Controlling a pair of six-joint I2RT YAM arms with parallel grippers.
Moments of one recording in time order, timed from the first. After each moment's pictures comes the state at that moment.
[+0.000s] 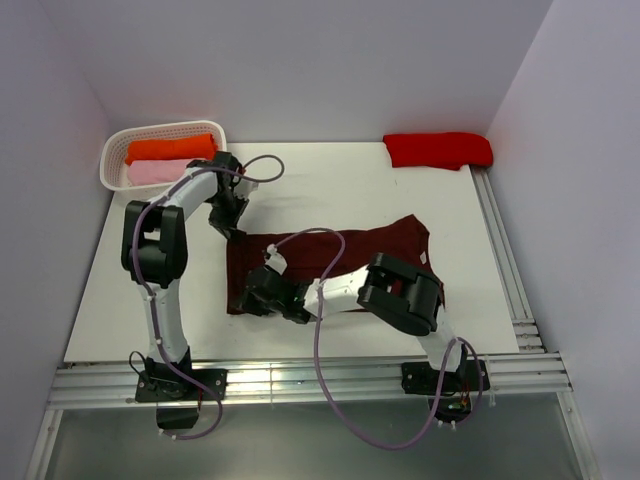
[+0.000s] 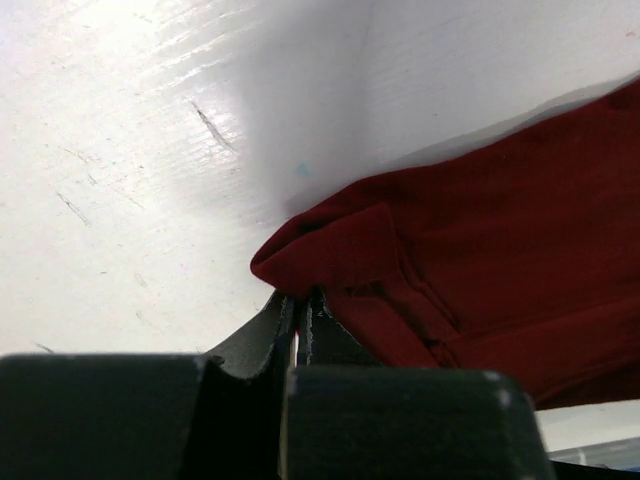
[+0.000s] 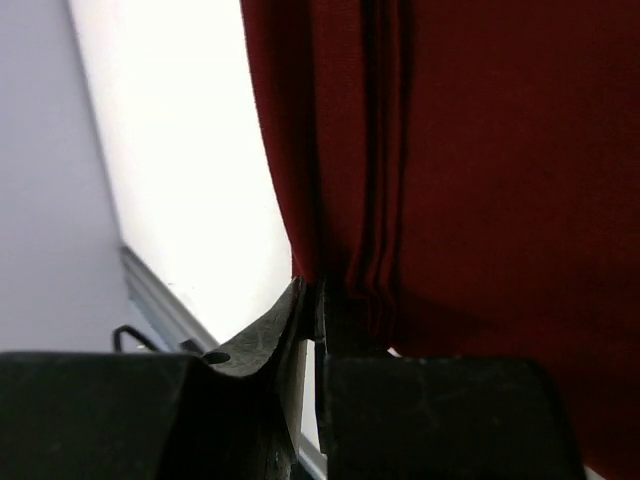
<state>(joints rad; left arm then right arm) -0.20 2.08 1.63 -0.95 0.08 0.18 1.19 2.05 1.15 0.27 0.15 1.30</state>
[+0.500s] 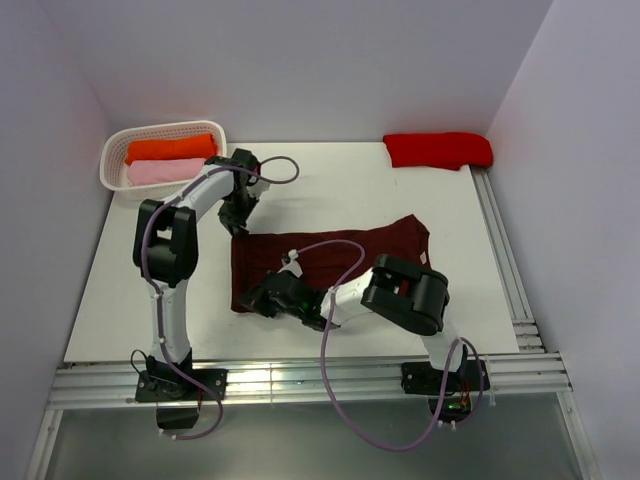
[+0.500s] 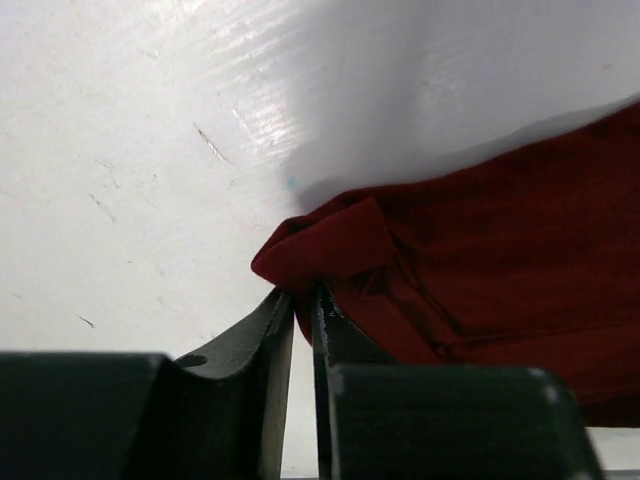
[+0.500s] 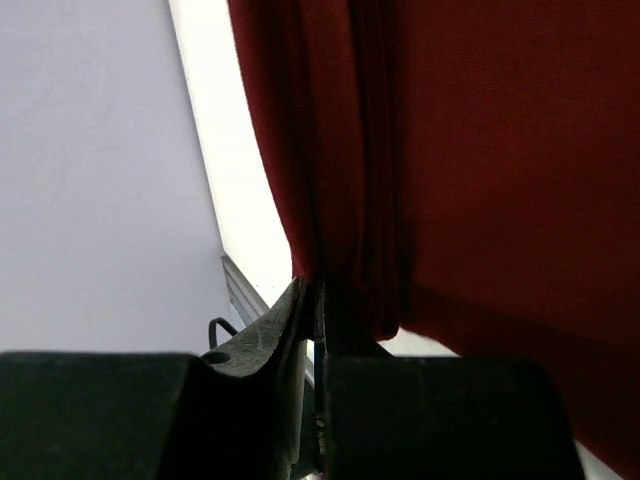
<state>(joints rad) -0.29 2.12 1.71 -1.01 -0.08 0.16 1.17 2.01 0.94 0.61 0.14 1.49</state>
